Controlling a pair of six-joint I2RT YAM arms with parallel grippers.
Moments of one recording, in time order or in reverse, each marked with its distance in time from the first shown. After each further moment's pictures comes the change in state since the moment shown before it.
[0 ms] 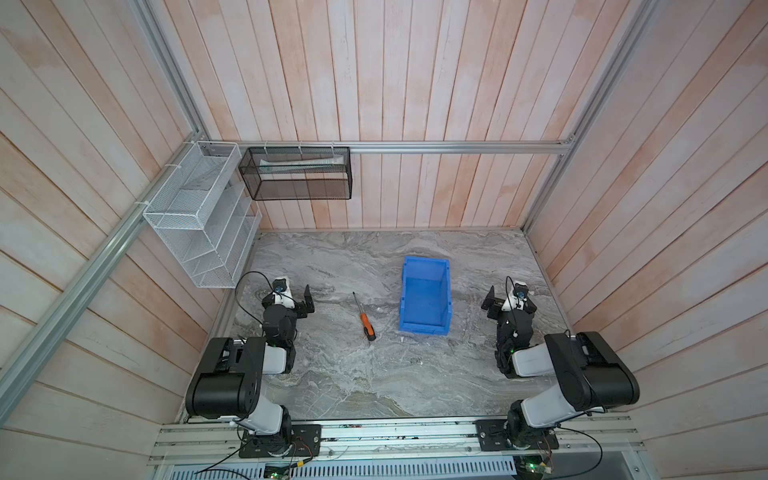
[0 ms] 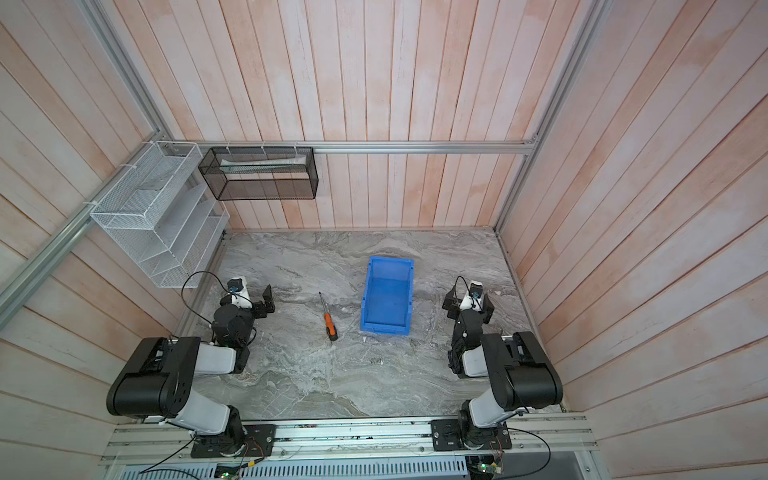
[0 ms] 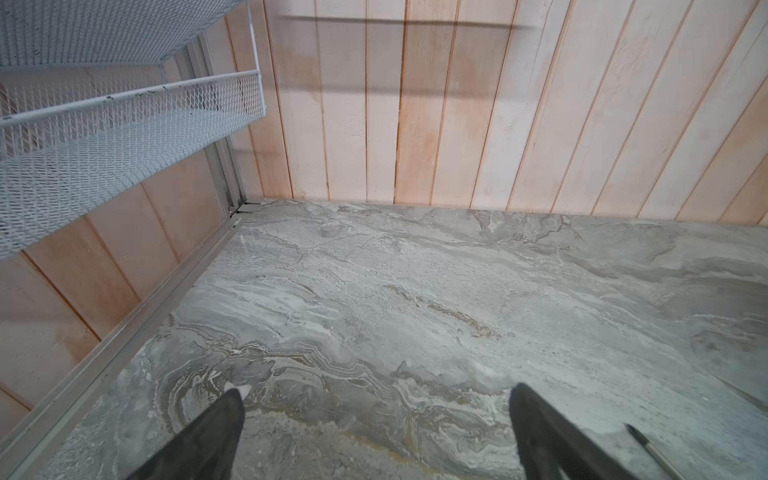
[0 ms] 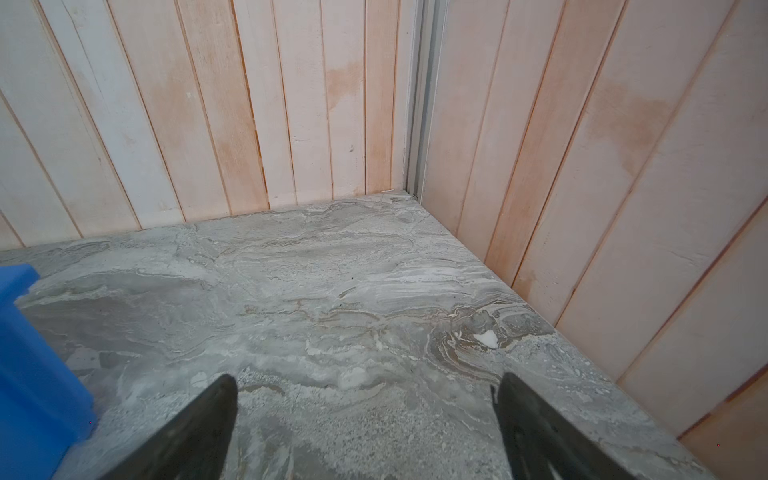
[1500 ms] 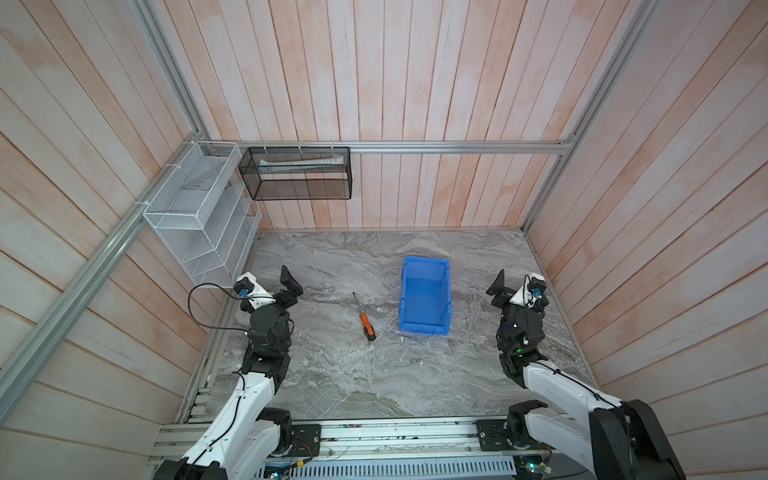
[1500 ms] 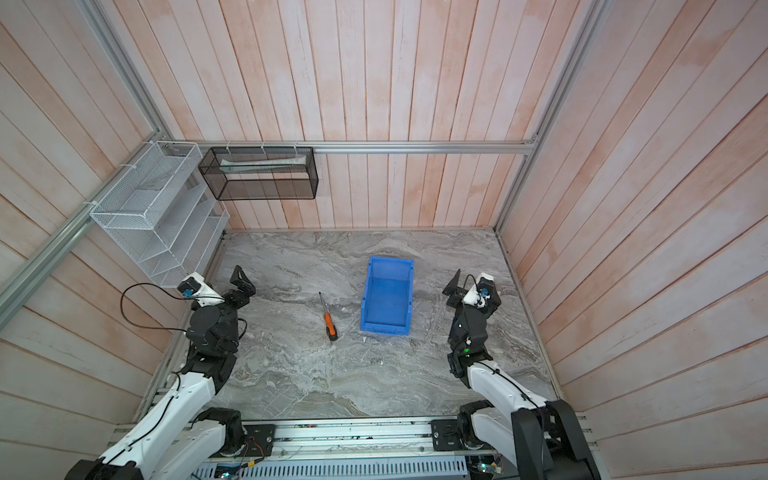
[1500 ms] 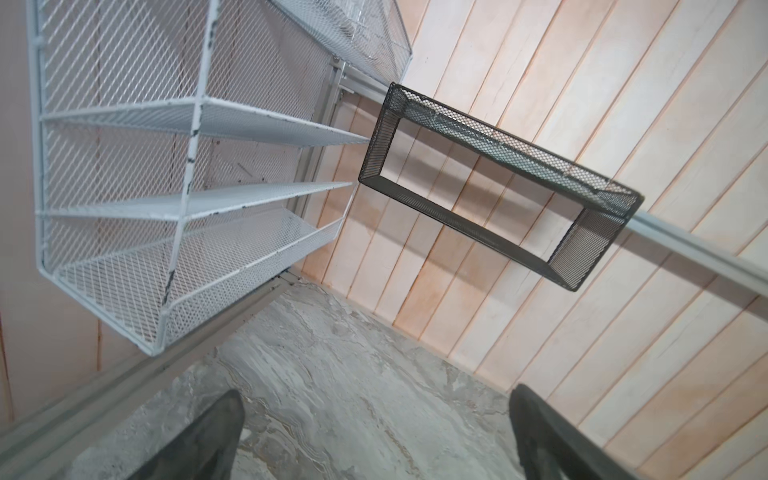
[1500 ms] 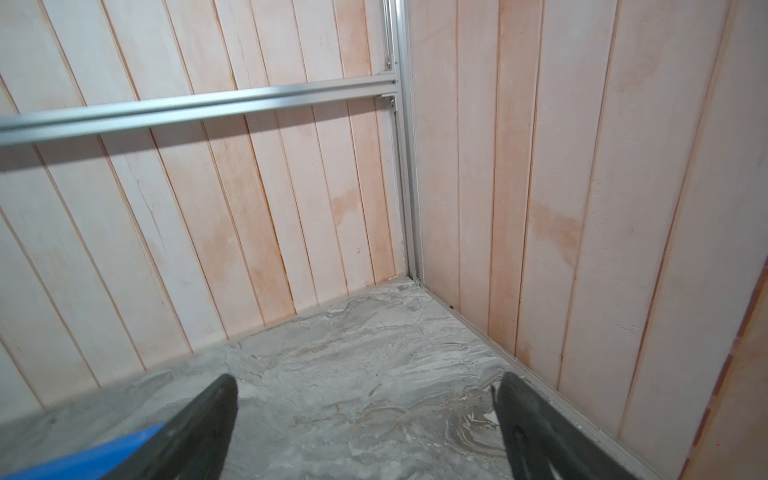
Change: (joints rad) left arm -0.134 -0.702 0.095 -0.599 -0.377 -0.402; right arm 0.151 -0.516 0.087 -0.357 0.210 0.075
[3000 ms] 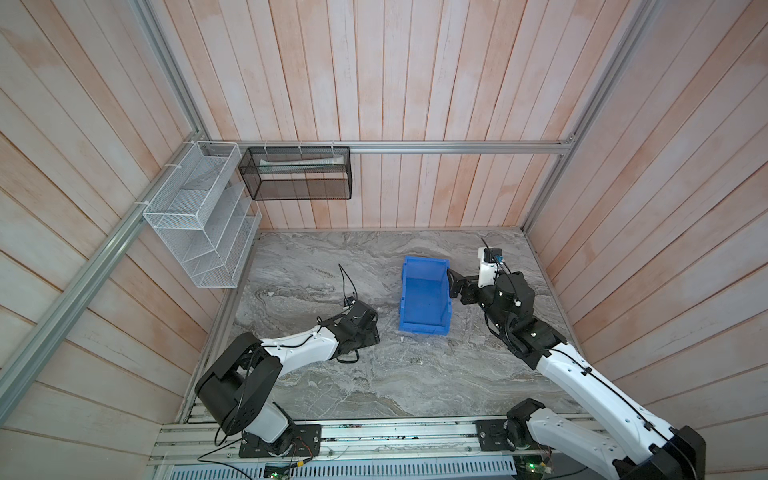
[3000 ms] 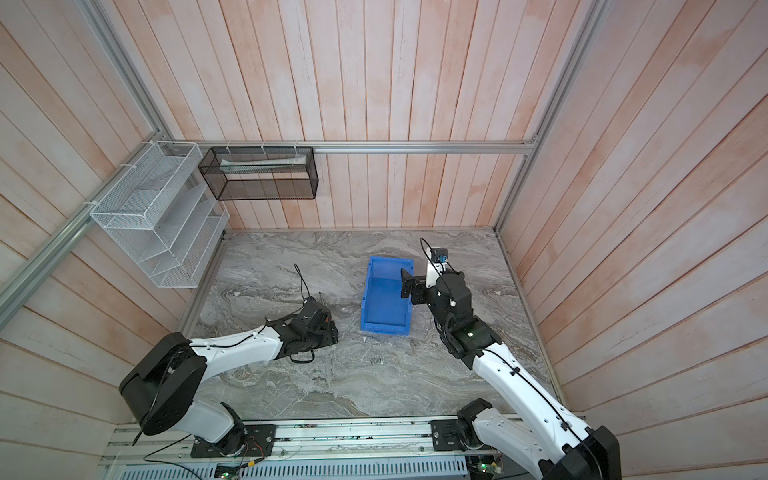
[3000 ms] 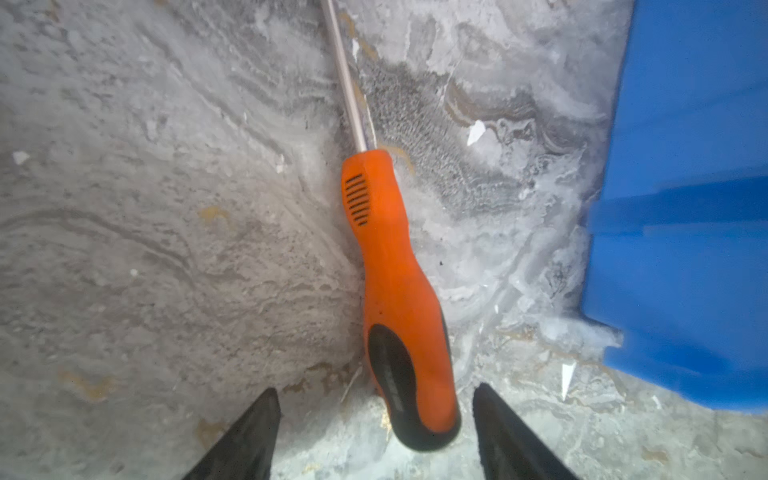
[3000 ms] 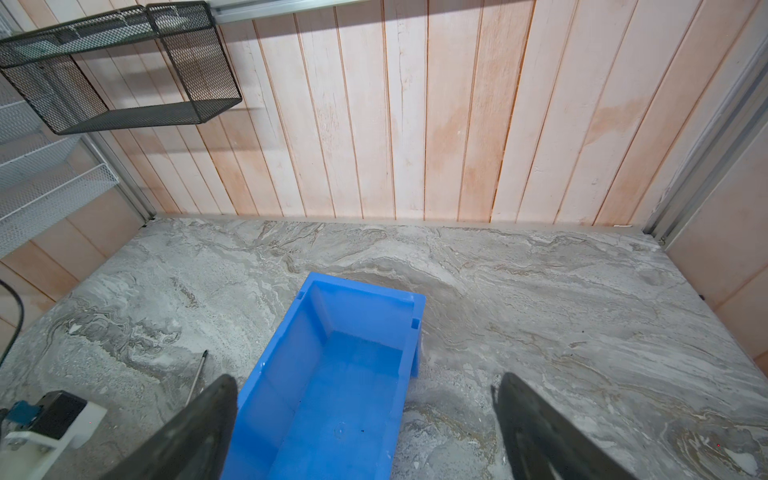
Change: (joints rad) left arm -0.588 0.692 0.362 -0.749 0.324 -0.420; right arm 0.269 -0.064 0.479 -0.934 -0.377 0.076
